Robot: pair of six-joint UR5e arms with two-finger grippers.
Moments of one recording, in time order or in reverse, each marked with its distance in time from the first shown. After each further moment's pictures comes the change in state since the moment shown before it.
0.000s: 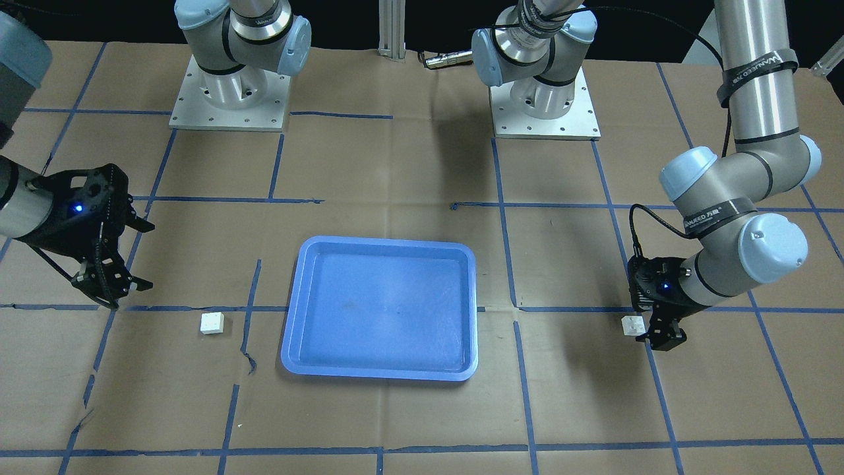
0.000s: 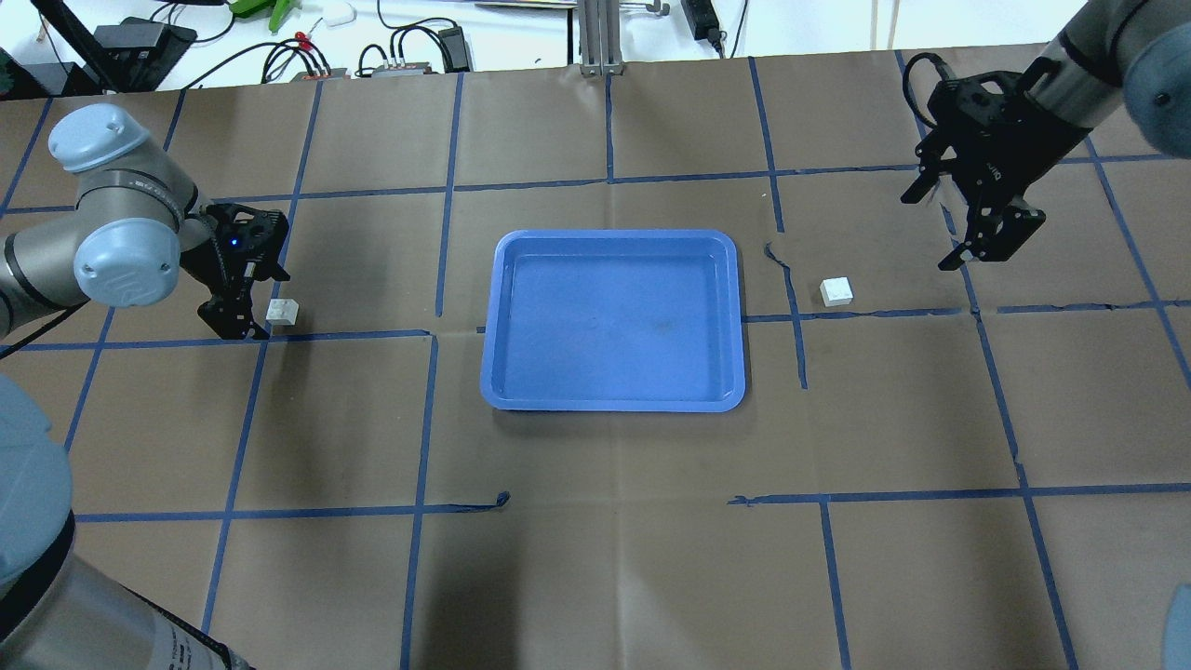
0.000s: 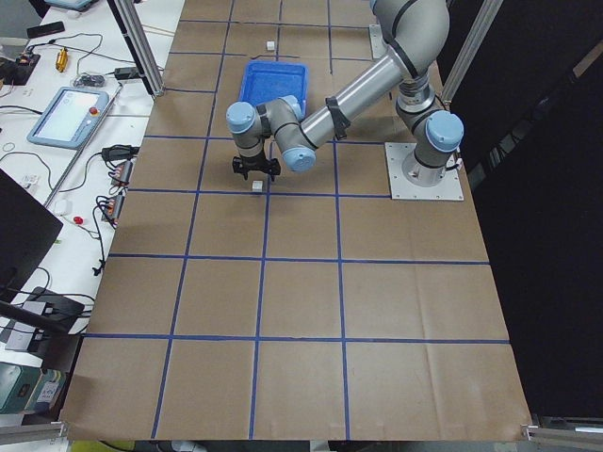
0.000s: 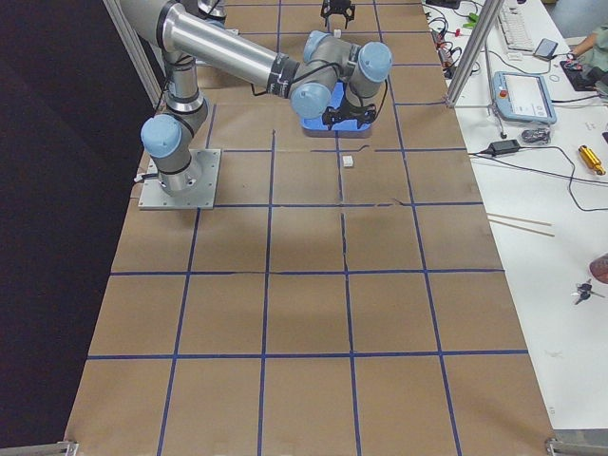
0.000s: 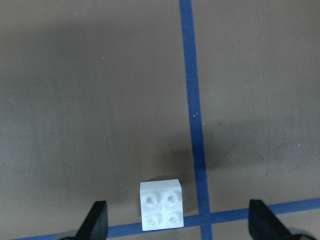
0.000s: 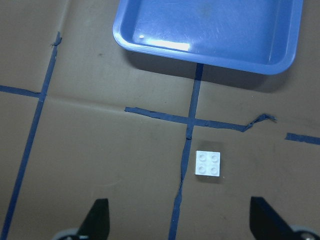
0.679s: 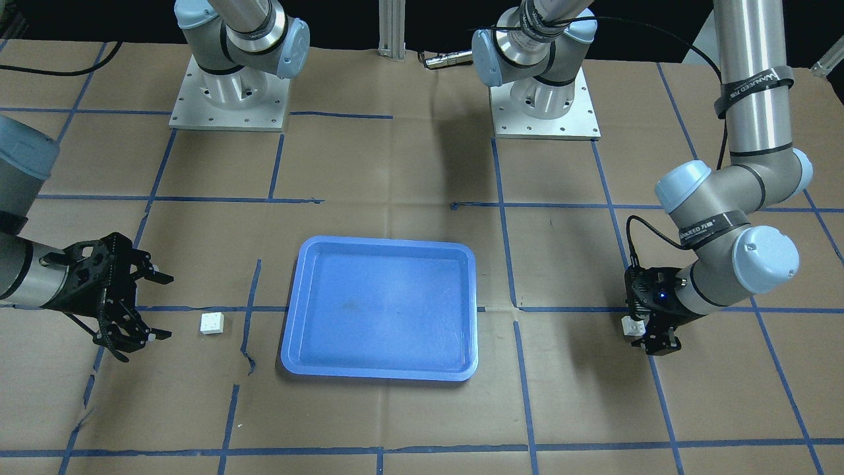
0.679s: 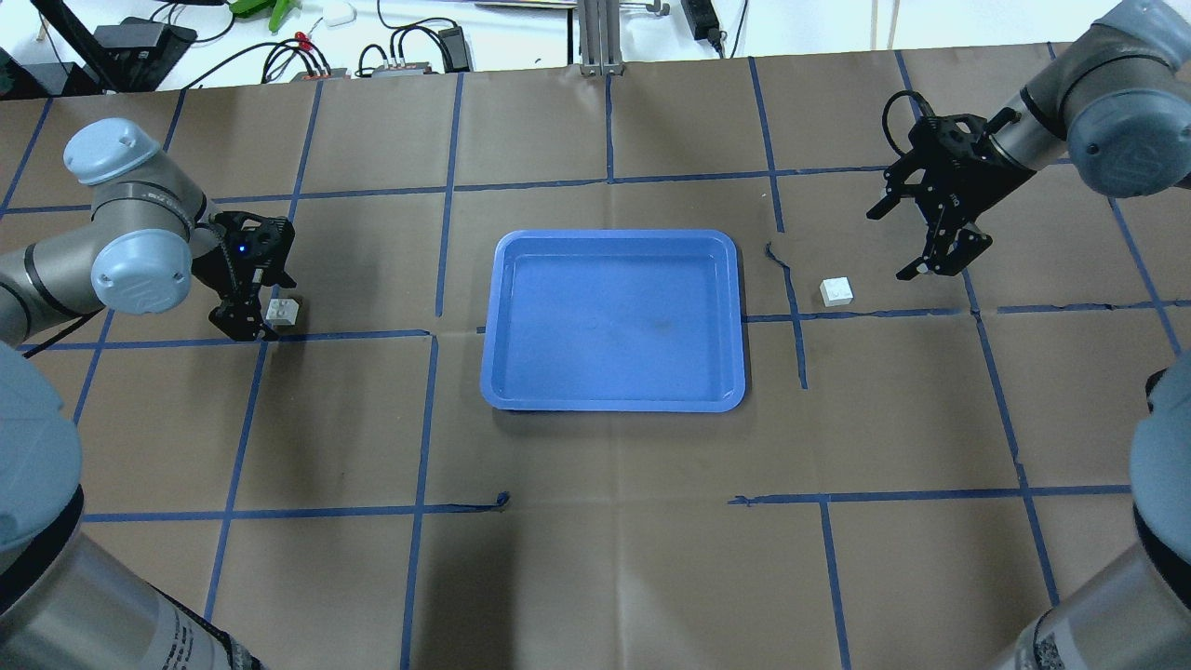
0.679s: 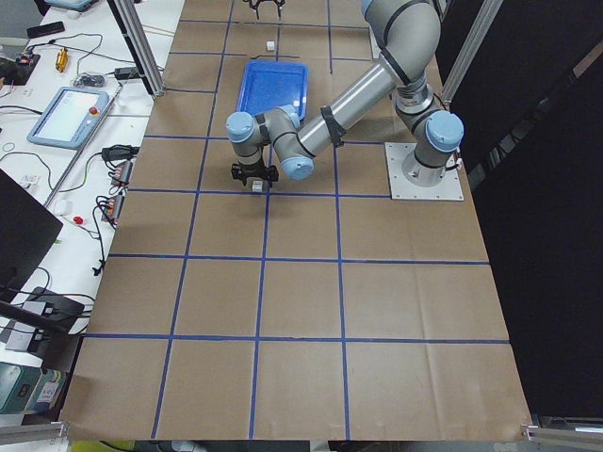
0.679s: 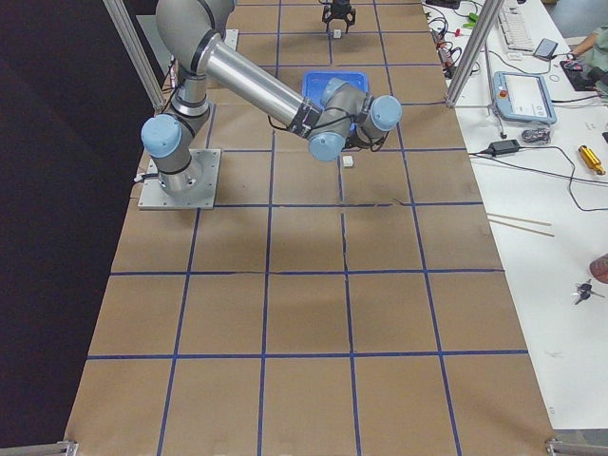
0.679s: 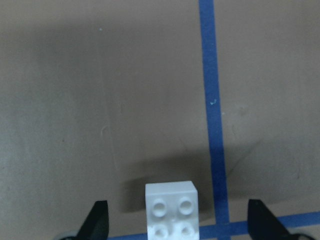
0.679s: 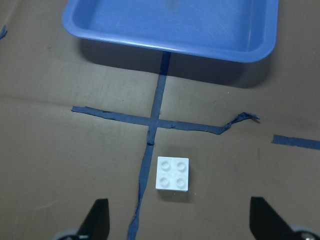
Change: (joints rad) left arm 0.003 -0.031 -0.001 0.039 -0.007 0.000; right arm -0.046 0.187 0.008 -0.117 0.160 -0.057
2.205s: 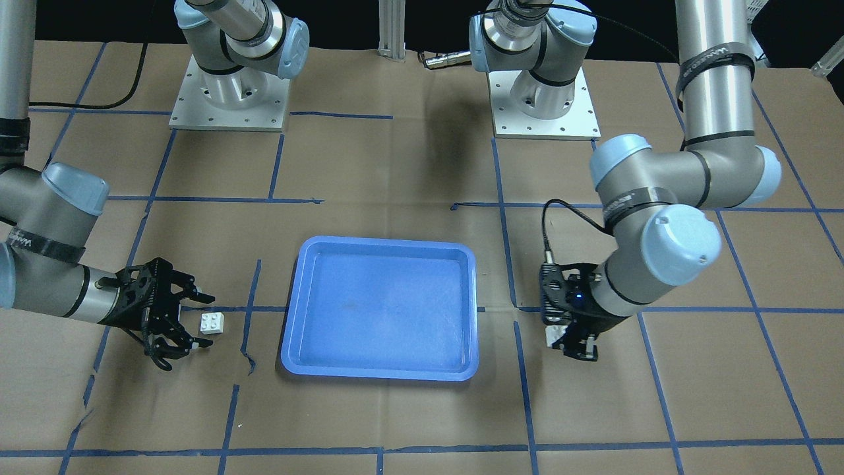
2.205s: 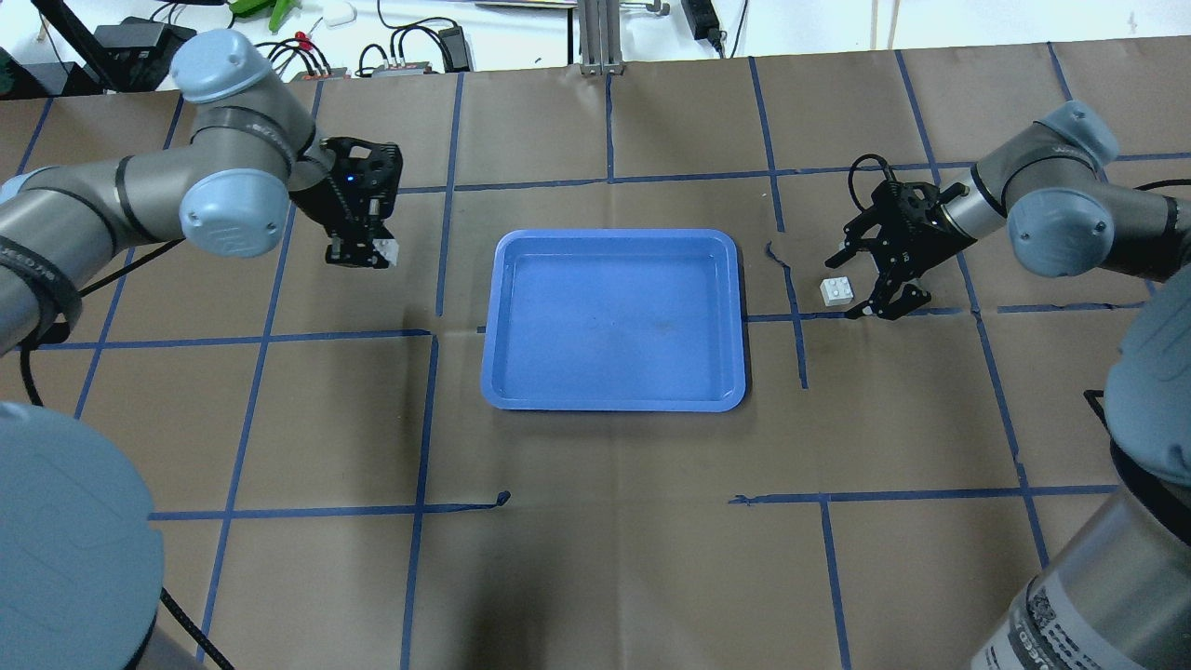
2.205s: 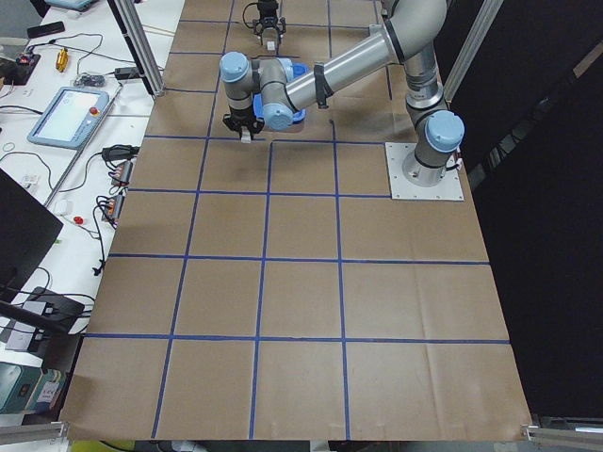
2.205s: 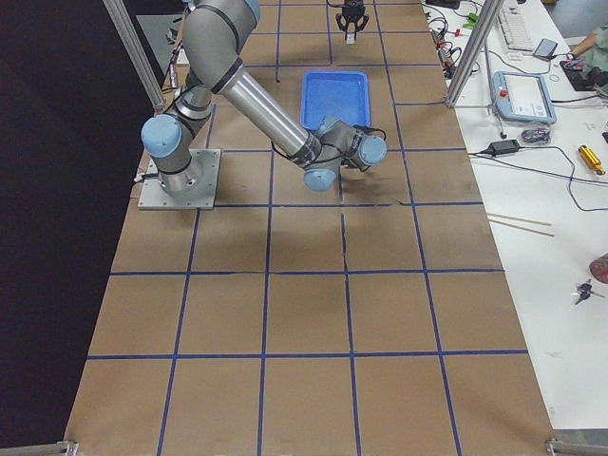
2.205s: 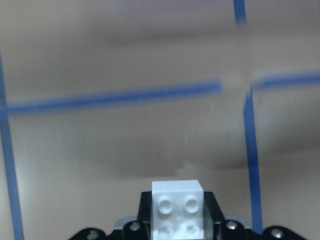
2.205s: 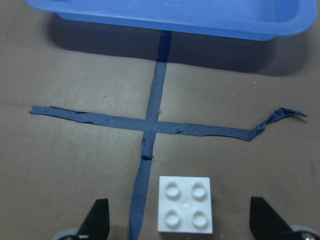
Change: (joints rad) left arm -0.321 0.051 0.132 -0.098 -0.070 -0.343; right arm -0.001 0.087 0.139 -0.207 0.096 0.011
